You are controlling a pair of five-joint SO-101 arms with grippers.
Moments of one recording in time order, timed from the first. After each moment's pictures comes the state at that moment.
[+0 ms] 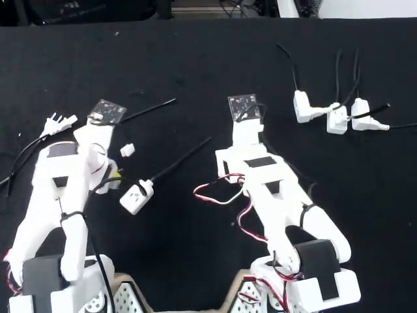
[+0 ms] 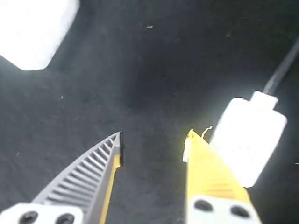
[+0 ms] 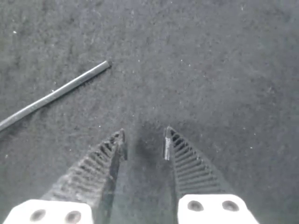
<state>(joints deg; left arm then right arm) -13.6 -19.8 45.9 54.2 -32.1 -11.6 -11.1 56.4 24.0 -4.2</state>
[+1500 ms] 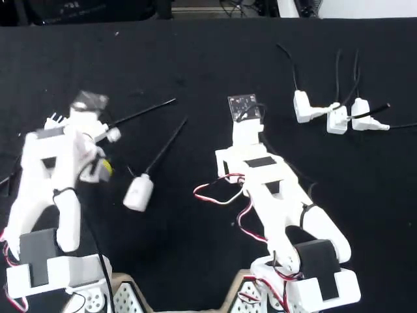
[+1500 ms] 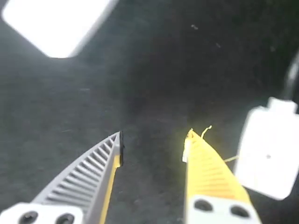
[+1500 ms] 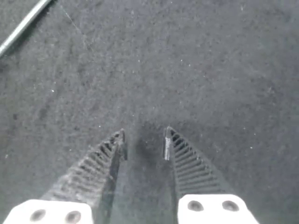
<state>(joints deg) -18.5 -8.6 32.7 60.8 -28.8 -11.6 -11.1 56.4 24.0 -4.2</state>
